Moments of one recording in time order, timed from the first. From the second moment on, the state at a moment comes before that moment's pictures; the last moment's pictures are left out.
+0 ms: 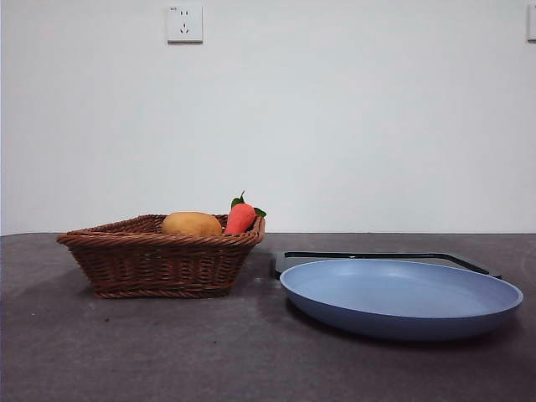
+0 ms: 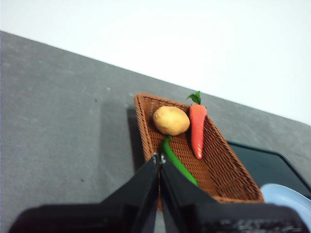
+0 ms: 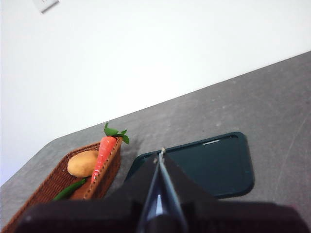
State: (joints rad) left arm 0.03 0.08 0.24 -0.28 0.25 -0.36; right arm 0.11 0.12 0.24 -0.11 -0.13 0.39
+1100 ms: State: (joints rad) left arm 0.03 0.59 0.71 -0.70 0.58 -0.04; right arm 0.11 0.70 0.92 -0.99 -0.26 -0.03
